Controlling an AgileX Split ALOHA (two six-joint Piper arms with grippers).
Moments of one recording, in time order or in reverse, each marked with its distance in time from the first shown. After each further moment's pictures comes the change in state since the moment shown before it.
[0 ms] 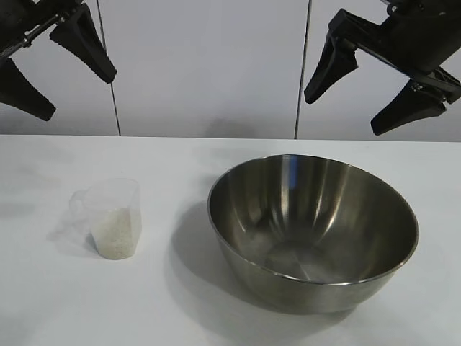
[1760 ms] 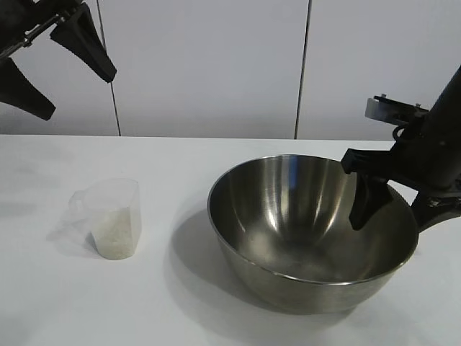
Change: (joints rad) left arm 0.000 0.000 0.000 0.000 -0.001 0.000; right arm 0.000 0.167 0.225 -0.198 -0.164 0.100
